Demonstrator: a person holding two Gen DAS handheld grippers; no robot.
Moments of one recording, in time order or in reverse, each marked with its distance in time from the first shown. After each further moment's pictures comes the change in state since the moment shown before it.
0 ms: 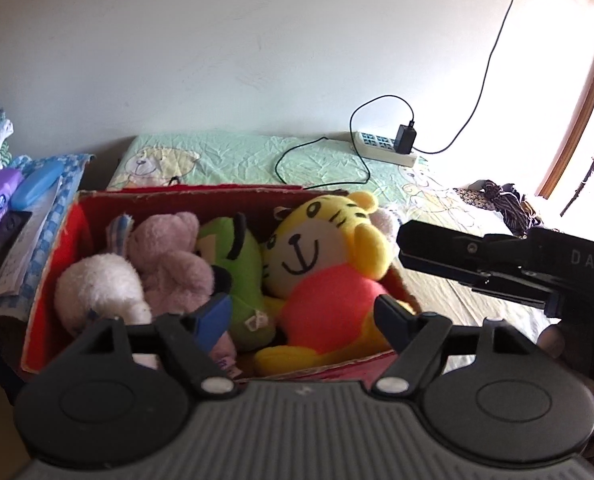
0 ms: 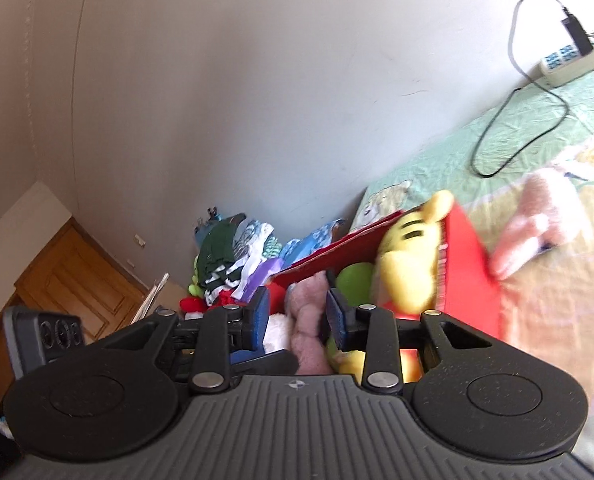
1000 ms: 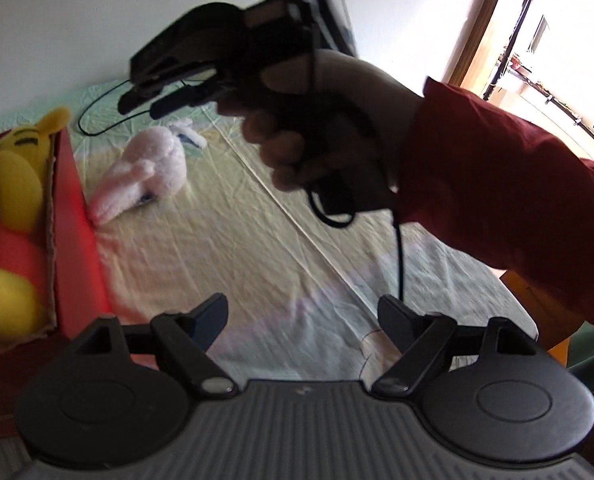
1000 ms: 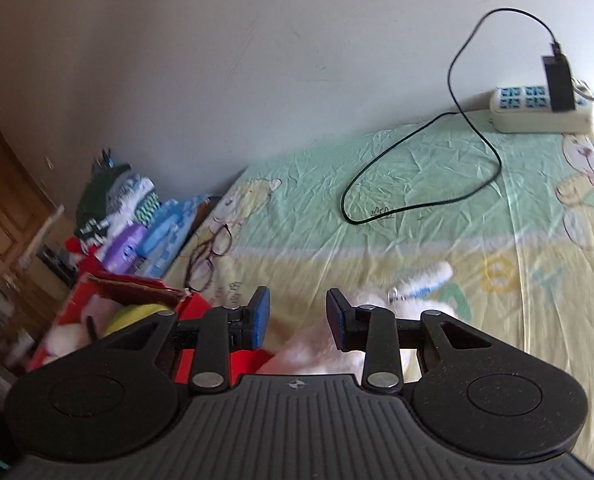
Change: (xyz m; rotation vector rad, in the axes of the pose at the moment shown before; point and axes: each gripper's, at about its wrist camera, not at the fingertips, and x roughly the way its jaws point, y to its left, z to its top) left arm 0.109 -0.160 -0.042 0.186 0.203 -0.269; right arm 0.082 -0.124 0.109 -0.269 0.229 -0.253
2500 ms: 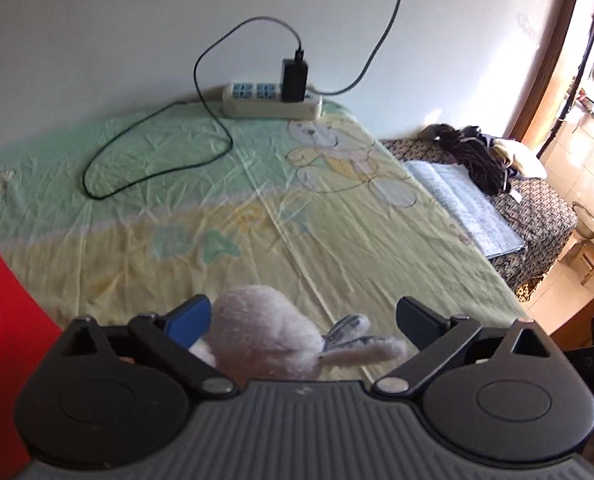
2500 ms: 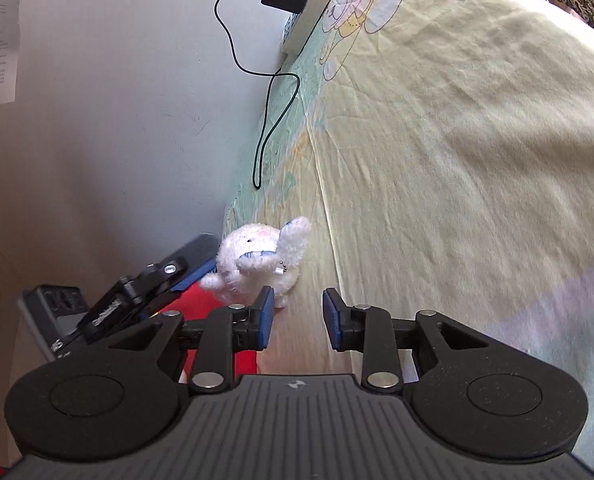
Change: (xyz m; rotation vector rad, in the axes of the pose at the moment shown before) left arm 0.118 0.035 0.109 -0.072 -0.029 0.178; right arm -0.141 -0.157 -0.155 0.768 -0.061 0.230
